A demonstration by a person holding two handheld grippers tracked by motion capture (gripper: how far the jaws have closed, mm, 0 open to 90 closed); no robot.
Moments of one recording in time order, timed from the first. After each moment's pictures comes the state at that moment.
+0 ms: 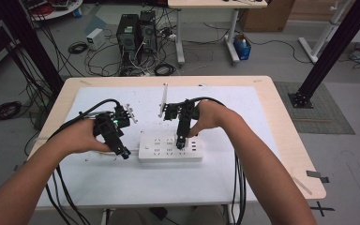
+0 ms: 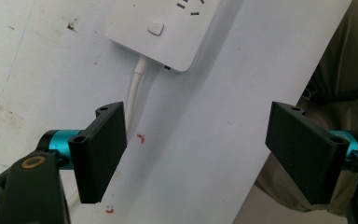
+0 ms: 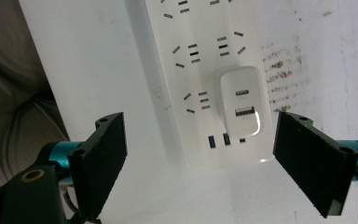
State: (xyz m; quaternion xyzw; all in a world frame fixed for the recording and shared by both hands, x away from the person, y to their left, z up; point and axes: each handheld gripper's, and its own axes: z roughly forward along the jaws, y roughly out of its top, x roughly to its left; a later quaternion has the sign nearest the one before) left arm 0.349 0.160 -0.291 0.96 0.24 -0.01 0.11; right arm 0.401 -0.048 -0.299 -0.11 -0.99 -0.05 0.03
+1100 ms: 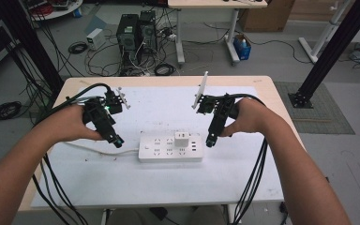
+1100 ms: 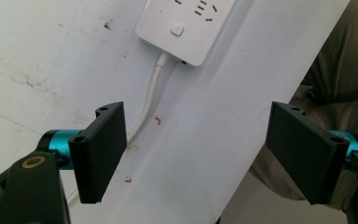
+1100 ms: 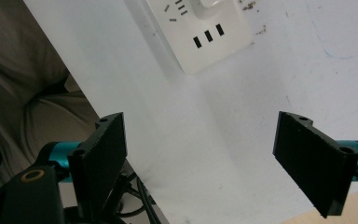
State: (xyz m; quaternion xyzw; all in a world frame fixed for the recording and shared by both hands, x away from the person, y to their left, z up) left arm 0.353 0.170 -0.242 0.96 0.25 0.01 0.10; right arm 0.365 -0.132 -0.244 -0.23 -0.97 -0.04 -0.01
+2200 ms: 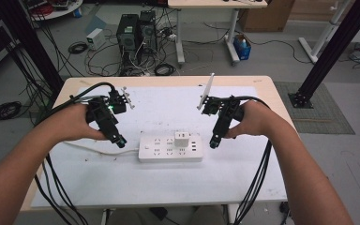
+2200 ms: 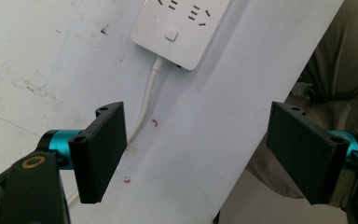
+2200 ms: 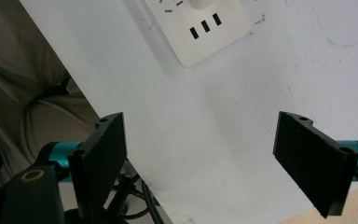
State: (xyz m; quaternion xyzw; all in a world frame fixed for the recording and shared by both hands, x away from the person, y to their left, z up) left arm 0.350 0.160 -0.238 0.96 0.25 0.01 0.09; right arm 0.364 -0.142 -0.249 -0.24 -0.97 -0.05 -0.01
